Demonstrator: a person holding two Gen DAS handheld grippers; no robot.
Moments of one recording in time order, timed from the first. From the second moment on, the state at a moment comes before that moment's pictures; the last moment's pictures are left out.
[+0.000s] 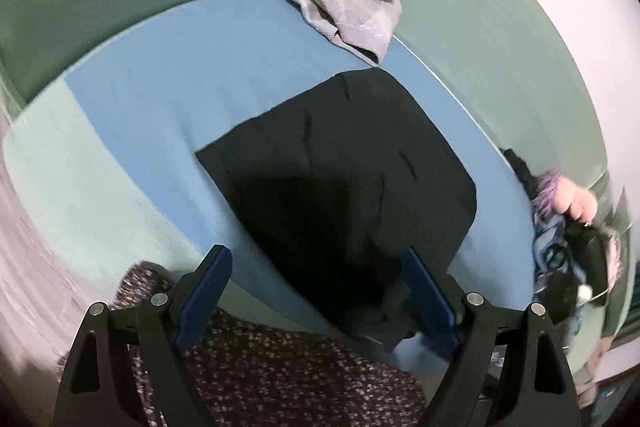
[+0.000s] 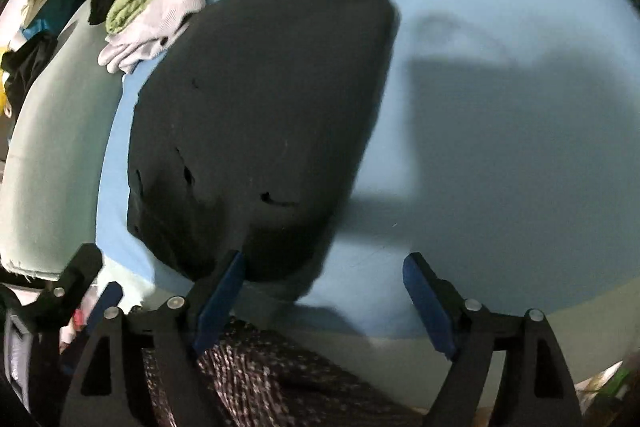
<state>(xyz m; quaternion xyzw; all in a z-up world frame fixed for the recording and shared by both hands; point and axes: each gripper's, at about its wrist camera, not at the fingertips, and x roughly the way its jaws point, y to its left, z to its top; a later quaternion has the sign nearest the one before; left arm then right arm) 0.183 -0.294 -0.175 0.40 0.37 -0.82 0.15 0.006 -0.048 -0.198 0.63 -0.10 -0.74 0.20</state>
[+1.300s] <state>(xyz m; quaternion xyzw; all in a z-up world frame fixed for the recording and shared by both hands) 0.146 -0.314 -0.218 0.29 0.67 -0.67 0.12 -0.028 -0.057 -0.123 0.56 -0.33 -0.67 0.37</state>
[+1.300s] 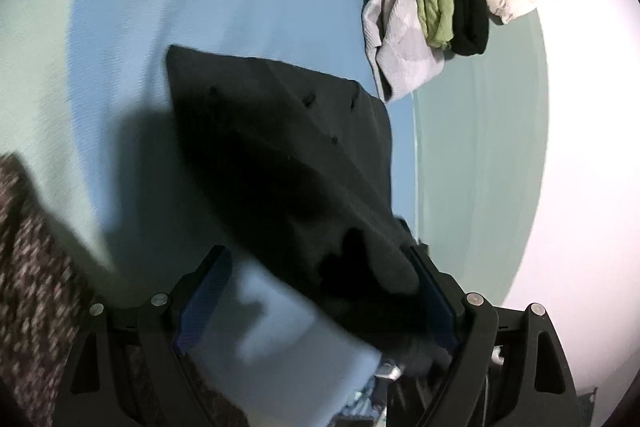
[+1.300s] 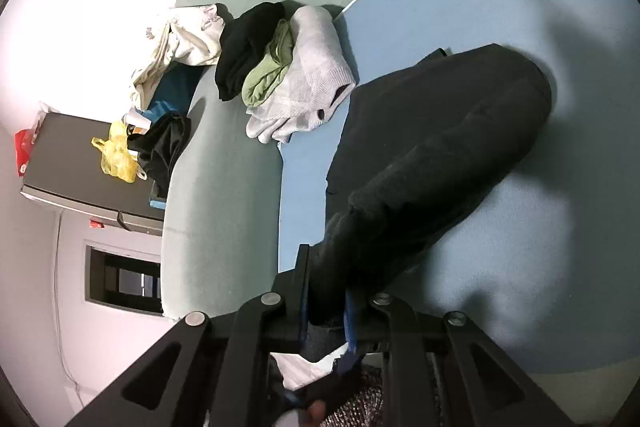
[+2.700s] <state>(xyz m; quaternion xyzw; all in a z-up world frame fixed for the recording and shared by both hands) 0.038 -0.383 -0.001 0.23 0.39 -0.89 0.00 -0.139 -0.154 -0.012 0.42 -0.21 -0.75 0.47</state>
